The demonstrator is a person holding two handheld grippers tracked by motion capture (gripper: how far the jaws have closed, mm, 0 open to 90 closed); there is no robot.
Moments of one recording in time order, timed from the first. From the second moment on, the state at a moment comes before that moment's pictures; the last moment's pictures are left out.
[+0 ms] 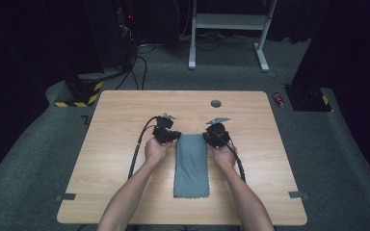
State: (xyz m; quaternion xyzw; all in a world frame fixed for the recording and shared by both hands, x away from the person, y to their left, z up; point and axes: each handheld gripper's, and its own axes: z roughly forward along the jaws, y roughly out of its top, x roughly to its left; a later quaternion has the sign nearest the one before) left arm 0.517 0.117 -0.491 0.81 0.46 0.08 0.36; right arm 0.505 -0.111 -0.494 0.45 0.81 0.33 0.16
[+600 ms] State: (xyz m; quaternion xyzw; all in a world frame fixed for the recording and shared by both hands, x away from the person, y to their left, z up) left arm 0.523 0.125 -0.458 0.79 0.45 0.10 0.39; right arm 0.513 -0.106 -0.456 0.43 0.81 0.35 0.19
